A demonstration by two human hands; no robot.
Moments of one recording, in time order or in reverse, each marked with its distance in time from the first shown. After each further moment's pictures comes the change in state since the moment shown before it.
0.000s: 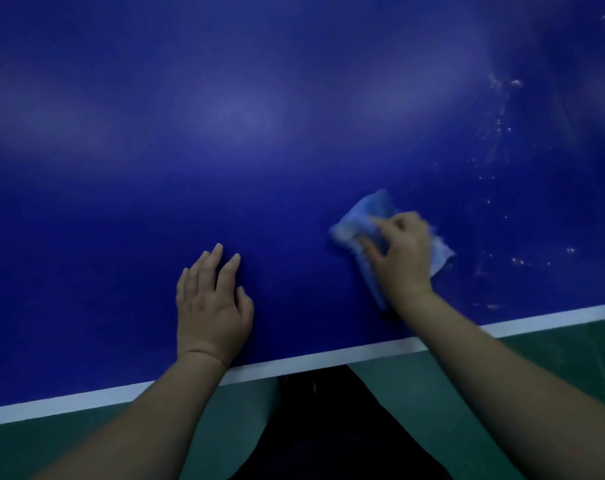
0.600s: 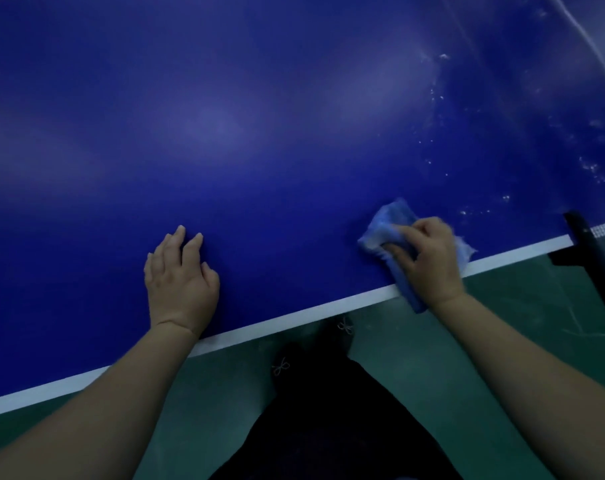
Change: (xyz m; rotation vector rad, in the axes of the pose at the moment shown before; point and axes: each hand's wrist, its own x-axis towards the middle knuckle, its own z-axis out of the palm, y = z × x) left_hand 0.001 0.003 0.005 0.012 -0.011 -0.039; right_hand -0.074 0.089 -0.059 -0.065 -0.001 0.011
